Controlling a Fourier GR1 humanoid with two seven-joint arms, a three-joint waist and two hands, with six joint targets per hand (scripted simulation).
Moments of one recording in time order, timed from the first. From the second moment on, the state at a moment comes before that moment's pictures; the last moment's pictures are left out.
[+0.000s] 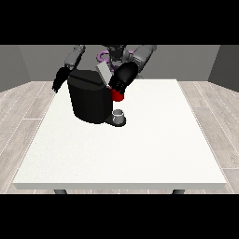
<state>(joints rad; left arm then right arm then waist) -1.27 0.48 0.08 -0.63 -0.83 -0.31 -0.17 -0.46 -0.07 -0.05 -1.31 0.17 -0.18 0.02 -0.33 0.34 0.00</state>
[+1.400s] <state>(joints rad) -1.32 0.54 0.08 -0.63 -0.91 -0.20 -0.28 -0.52 -0.10 -0.06 -1.30 0.19 -0.20 0.03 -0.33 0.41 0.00</state>
